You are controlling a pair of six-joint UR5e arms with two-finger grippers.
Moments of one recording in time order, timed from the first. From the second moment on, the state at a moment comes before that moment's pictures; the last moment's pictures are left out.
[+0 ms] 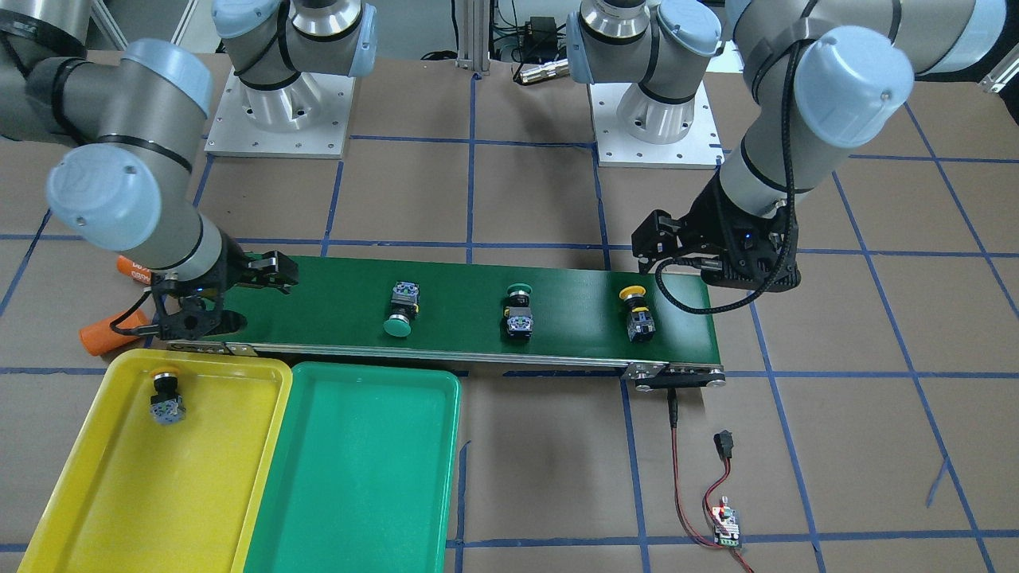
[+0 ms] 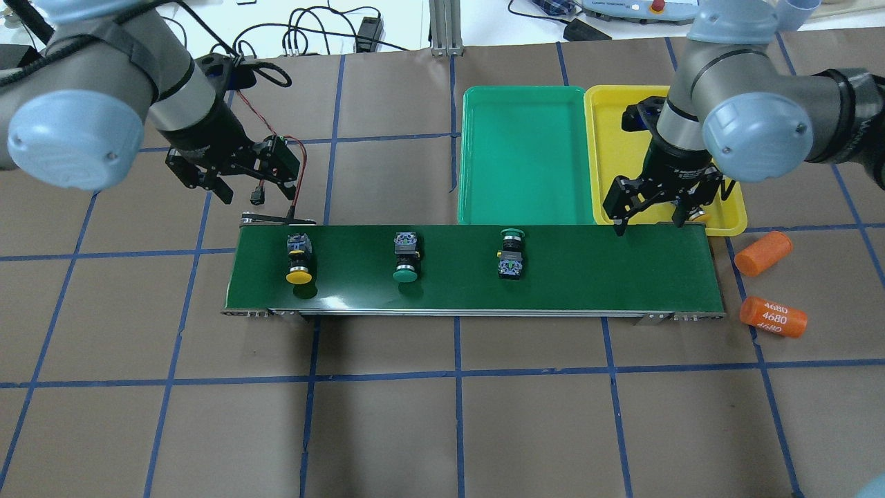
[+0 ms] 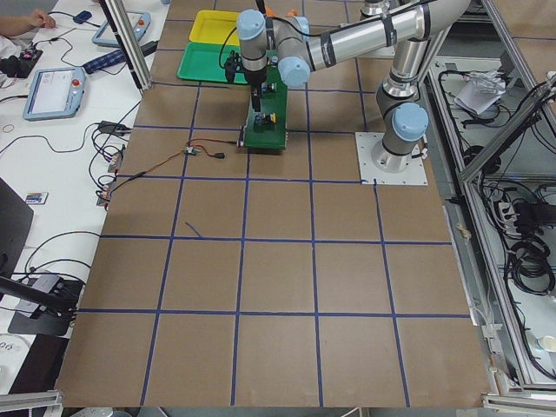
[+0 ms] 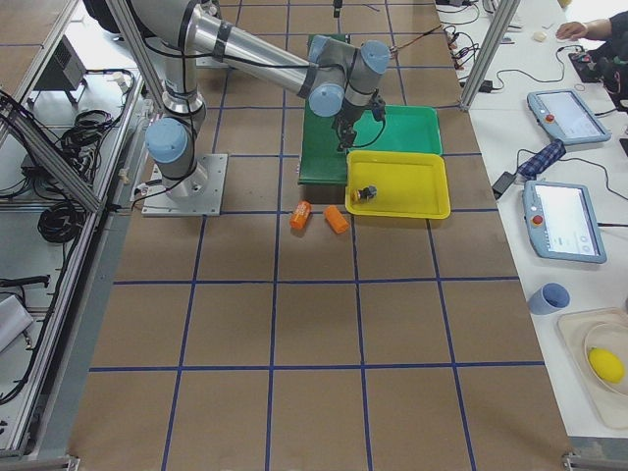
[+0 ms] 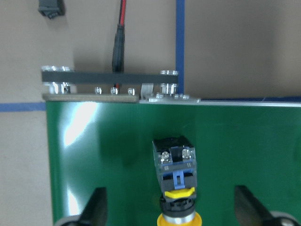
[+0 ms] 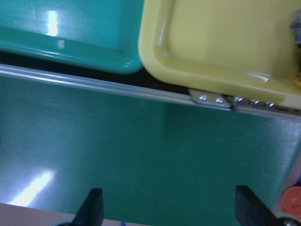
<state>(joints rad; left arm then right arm) -1.51 -1.67 -1.62 -1.49 1.49 0.11 1.50 -1.36 1.79 -1.76 -1.57 -0.18</state>
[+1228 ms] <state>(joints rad) -1.52 -1.61 -1.53 -1.59 1.51 0.11 1.77 -1.34 1.89 -2.03 -1.54 0.29</state>
